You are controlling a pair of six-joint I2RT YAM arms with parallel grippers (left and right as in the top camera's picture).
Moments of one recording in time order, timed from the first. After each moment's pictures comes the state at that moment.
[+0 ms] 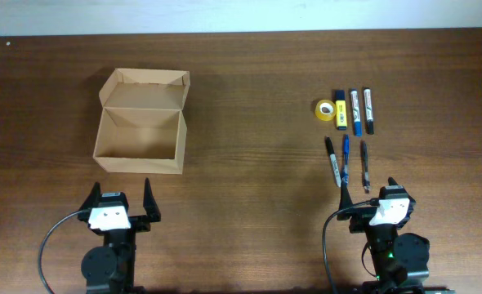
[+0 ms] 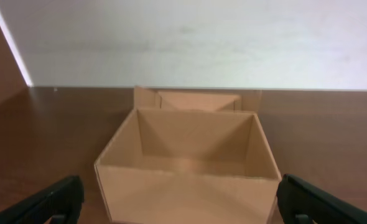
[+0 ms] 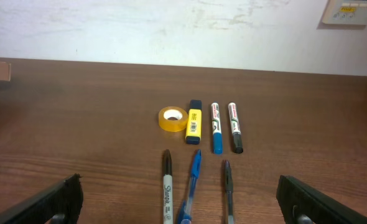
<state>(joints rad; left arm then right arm) 0.06 0.02 0.05 -0.11 -0.03 0.00 0.05 0.01 0.08 -0.25 0.01 -0.03</state>
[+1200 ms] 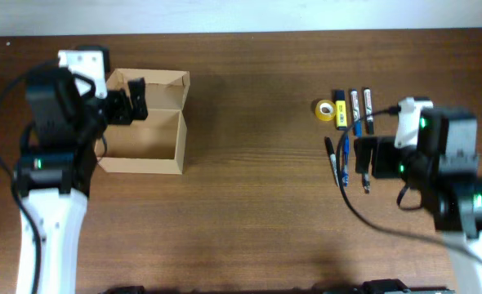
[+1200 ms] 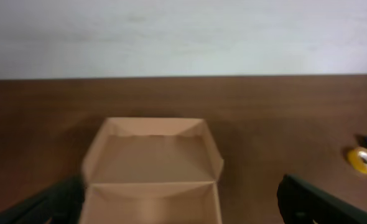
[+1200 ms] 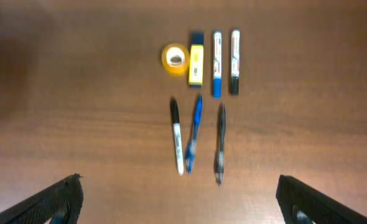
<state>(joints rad) 0.06 1.29 1.32 -0.57 0.18 0.00 0.05 1.14 1.34 -1.12 0.00 0.04</state>
